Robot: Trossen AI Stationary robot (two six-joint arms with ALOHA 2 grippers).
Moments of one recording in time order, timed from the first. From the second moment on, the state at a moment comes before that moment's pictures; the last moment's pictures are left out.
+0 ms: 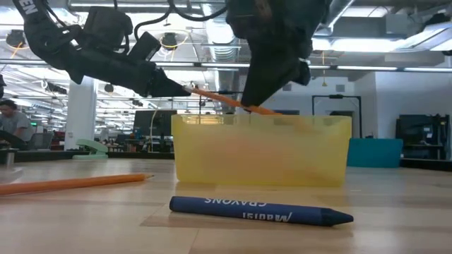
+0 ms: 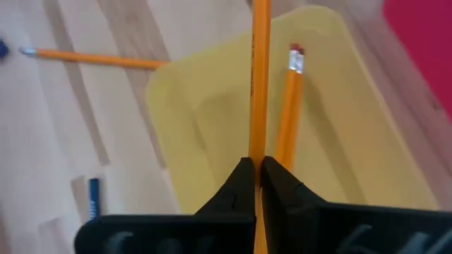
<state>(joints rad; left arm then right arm) 0.28 1.31 0.32 0.80 0.00 0.25 0.31 1.87 1.37 -0.53 0.21 0.71</state>
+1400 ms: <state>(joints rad) 0.28 1.31 0.32 0.79 -0.01 0.25 0.47 1.54 1.09 -0.56 0.33 0.50</state>
